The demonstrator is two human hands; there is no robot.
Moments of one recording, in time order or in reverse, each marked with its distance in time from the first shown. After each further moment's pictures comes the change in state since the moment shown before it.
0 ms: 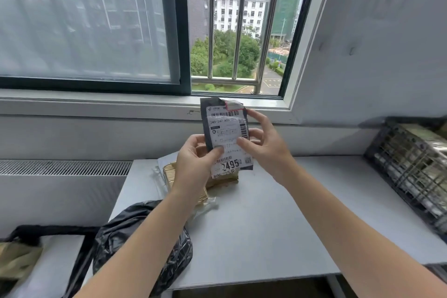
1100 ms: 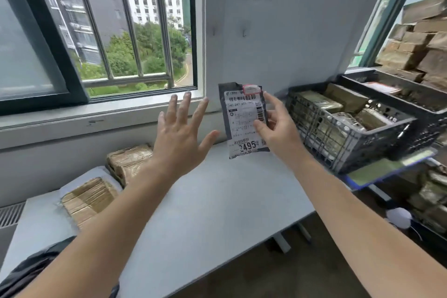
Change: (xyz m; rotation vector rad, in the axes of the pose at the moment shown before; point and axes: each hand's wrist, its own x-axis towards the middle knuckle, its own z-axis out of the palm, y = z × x) left_hand 0.031 -0.019 0.161 1.351 -0.393 0.696; right_hand -0.085 -0.005 -0.198 -0.372 0.522 -0.049
